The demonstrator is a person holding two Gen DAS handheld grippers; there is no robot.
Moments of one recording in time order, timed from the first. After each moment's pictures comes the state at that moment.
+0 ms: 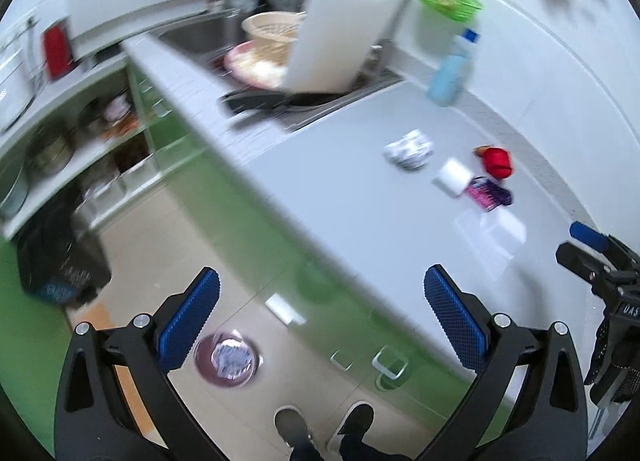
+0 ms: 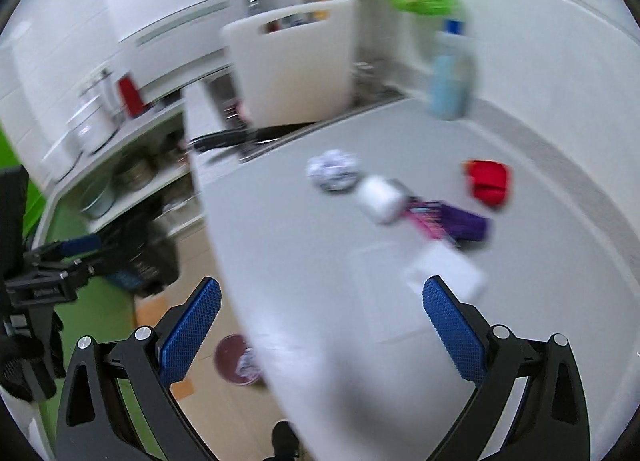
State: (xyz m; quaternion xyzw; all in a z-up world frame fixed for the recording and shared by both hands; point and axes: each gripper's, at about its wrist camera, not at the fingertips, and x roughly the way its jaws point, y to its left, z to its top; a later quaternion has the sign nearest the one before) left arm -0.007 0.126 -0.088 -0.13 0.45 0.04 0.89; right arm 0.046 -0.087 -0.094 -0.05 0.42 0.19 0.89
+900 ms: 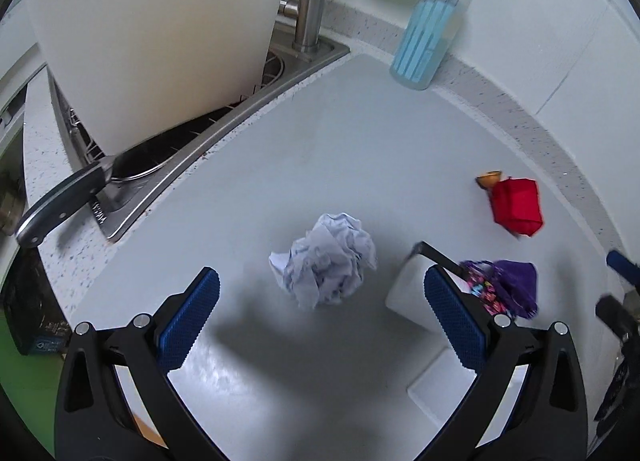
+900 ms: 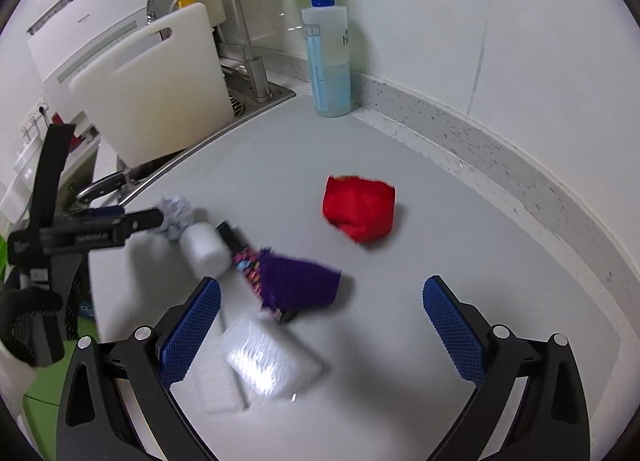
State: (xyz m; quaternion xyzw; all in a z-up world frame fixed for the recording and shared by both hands) left arm 0.224 0.034 -0.152 -0.08 0.51 0.00 0.86; right arm 0.185 -0.182 -0.121 -0.04 0.44 0.13 0.89
